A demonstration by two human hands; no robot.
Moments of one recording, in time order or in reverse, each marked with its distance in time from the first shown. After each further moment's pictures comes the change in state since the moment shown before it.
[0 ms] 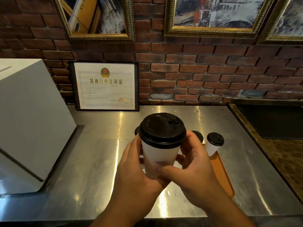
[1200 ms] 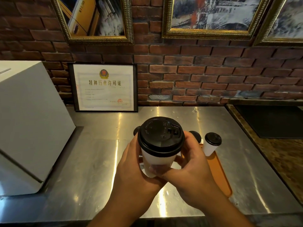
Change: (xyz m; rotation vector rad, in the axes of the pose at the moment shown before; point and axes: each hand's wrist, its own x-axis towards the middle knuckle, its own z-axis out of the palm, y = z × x) left_hand -0.001 -0.007 0.005 -0.030 0.003 0.059; right_hand -0.004 0.001 0.003 -0.041 0.019 -0.008
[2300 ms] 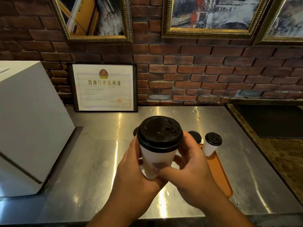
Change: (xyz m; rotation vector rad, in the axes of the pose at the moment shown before) left_hand 0.001 -0.003 -0.004 -0.034 -0.048 -0.032; right_hand 0.003 -0.002 -0.001 -0.024 -0.019 0.006
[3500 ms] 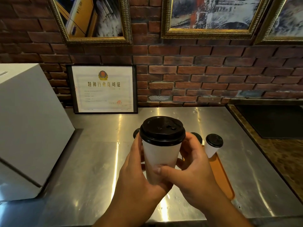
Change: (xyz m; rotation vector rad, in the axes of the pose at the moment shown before) left_hand 0.006 0.002 0.006 -0.010 -0.027 -0.023; right_hand 0.005 0.004 -0.007 0.053 0.059 0.036
